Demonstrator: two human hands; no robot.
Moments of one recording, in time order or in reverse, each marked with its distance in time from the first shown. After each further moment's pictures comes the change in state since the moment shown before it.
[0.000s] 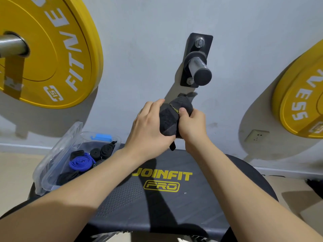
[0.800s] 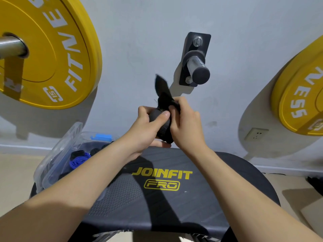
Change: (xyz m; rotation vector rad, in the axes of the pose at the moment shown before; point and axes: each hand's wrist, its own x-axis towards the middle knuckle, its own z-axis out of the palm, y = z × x) left_hand 0.010 -0.005 -0.003 -0.894 -0.251 -0.631; right_hand -0.016 0.009 -0.005 -0.412 -0.063 -0.731
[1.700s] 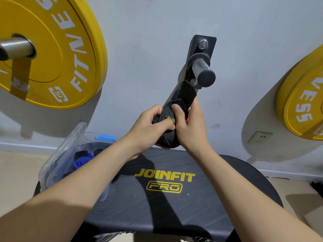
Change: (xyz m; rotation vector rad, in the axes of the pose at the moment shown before) left_hand -0.003 0.009 -0.010 0.189 -0.093 0.219; right_hand 0.008 0.000 0.003 0.271 0.030 0.125
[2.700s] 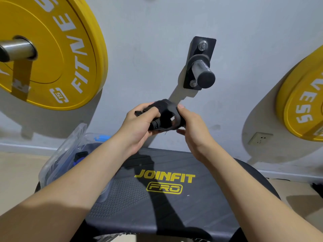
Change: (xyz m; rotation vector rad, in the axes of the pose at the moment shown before) left_hand 0.011 0.001 -0.008 -0.405 0.271 -0.193; right_hand 0.001 -0.011 -0.009 0.279 -0.236 0.479
